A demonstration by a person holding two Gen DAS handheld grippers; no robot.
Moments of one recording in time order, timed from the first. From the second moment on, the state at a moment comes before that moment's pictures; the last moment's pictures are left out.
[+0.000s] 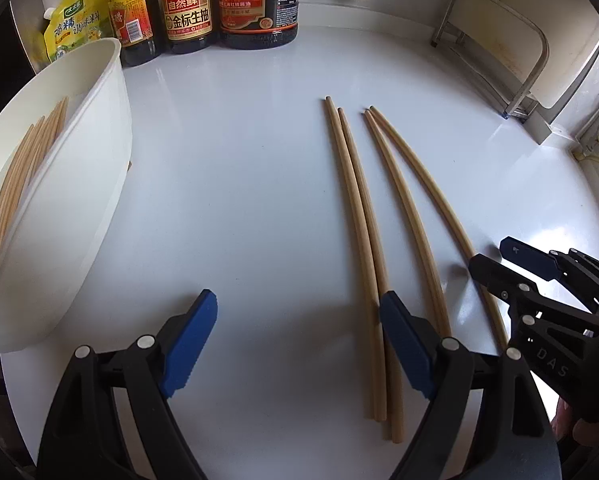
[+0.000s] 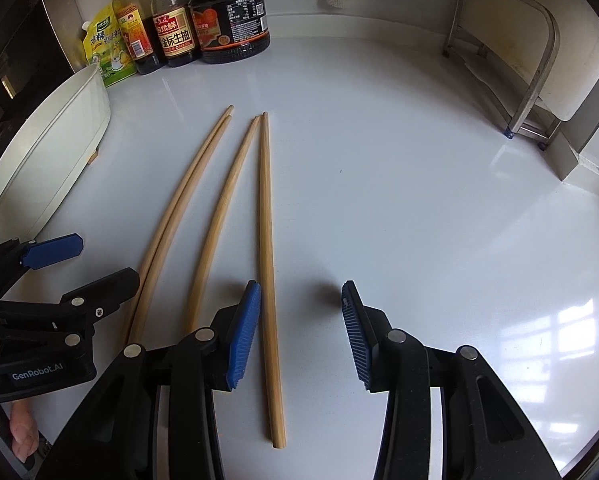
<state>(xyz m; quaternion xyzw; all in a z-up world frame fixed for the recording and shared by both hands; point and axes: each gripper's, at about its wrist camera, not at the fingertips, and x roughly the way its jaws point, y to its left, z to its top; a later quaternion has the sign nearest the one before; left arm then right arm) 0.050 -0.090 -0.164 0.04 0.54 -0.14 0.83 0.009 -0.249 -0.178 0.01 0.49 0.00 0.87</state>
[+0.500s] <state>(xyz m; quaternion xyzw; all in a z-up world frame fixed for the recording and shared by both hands) 0.058 -0.097 -0.167 0.07 0.52 -0.12 0.84 0.013 -0.248 -0.177 0.01 0.49 0.00 0.87</state>
